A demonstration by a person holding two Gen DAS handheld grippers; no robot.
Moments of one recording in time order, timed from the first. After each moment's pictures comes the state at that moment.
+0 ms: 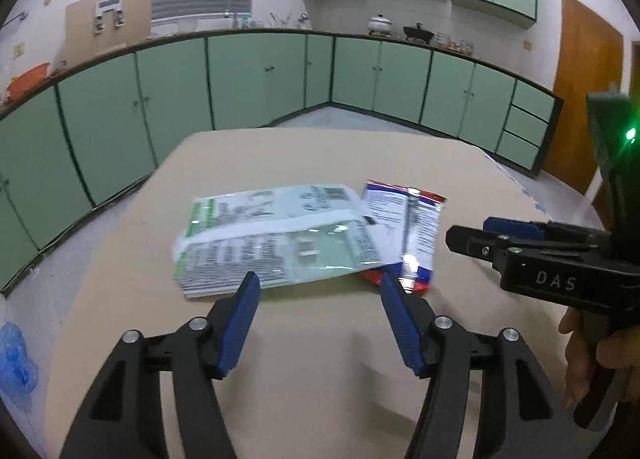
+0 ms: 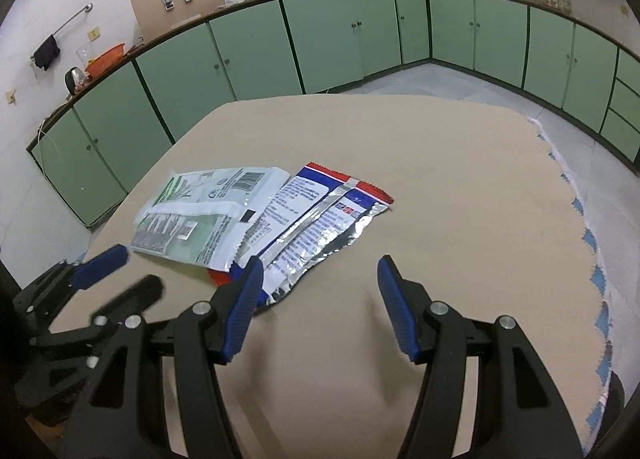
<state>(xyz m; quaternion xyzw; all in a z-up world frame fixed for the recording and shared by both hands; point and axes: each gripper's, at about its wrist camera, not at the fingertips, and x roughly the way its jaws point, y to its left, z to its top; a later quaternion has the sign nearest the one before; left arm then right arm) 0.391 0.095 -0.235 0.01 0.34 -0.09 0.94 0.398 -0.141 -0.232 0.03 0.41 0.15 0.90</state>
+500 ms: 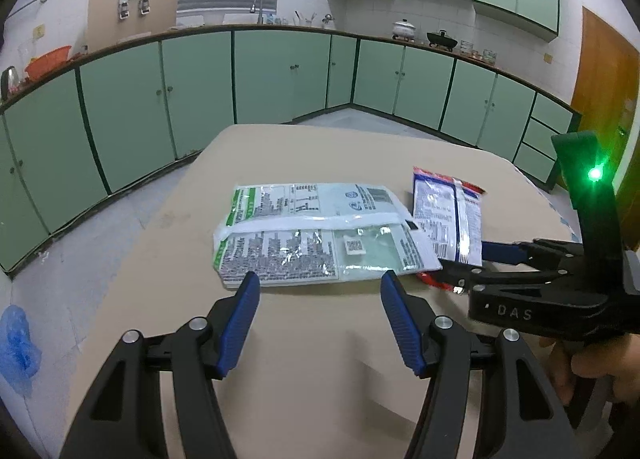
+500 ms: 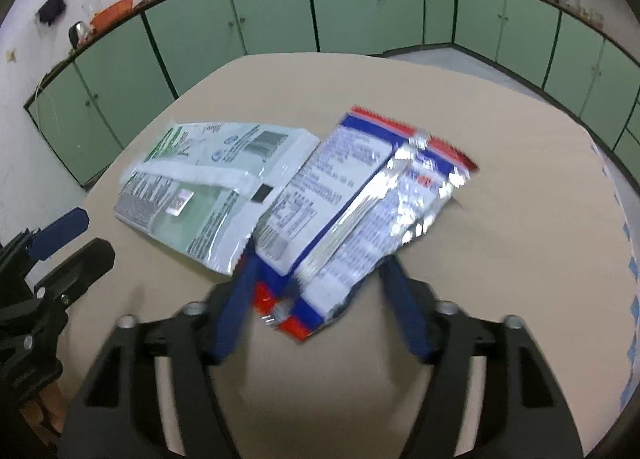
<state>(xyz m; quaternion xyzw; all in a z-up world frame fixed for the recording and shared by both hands) 0.396 0.137 -0.238 -0.02 0.34 -0.06 0.94 0.424 -0.096 -0.257 -0.02 0.45 0.18 0.88</state>
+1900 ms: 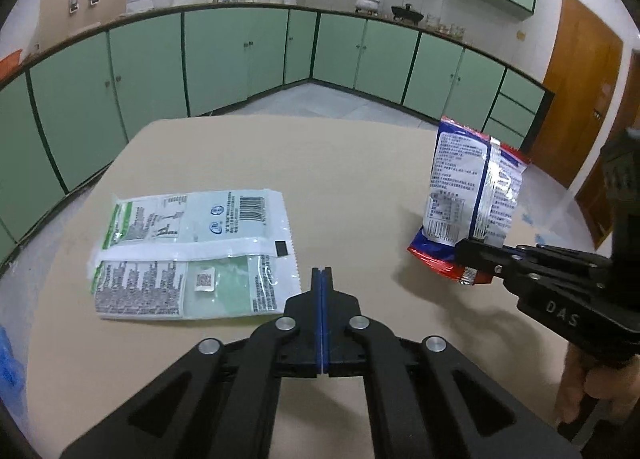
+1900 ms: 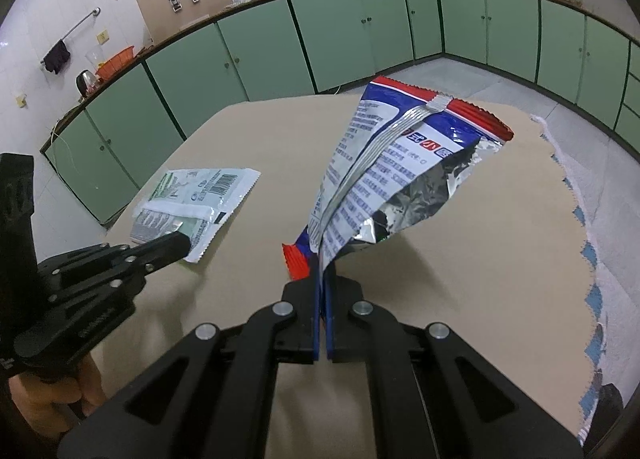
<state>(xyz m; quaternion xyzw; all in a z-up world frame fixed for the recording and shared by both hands) 0.432 0.056 -0.226 -0.01 0.39 -0.13 0.91 0.407 -0.189 -0.226 0.05 0.41 0.19 0.89</state>
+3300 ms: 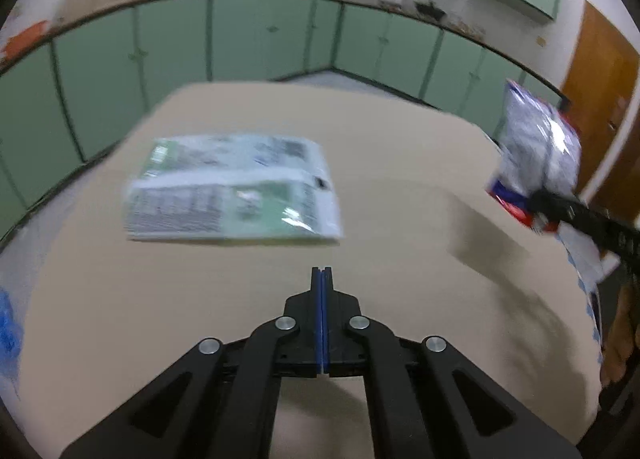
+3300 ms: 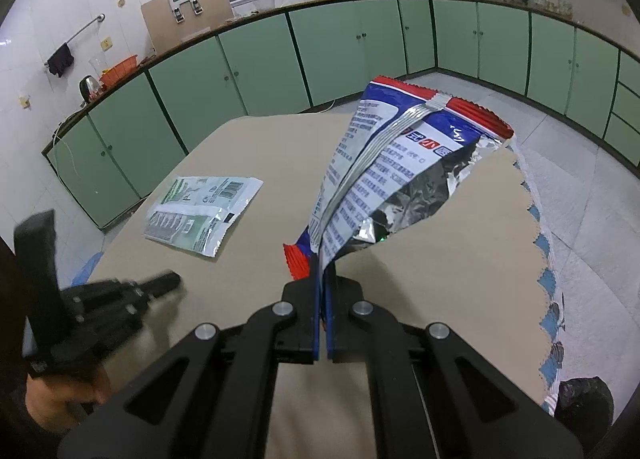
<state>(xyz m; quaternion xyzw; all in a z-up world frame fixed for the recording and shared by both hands) 0.401 0.084 -0.242 -0.04 0.40 -0.08 0.91 0.375 -0.198 -0.201 0.05 0.39 0.18 0.90</state>
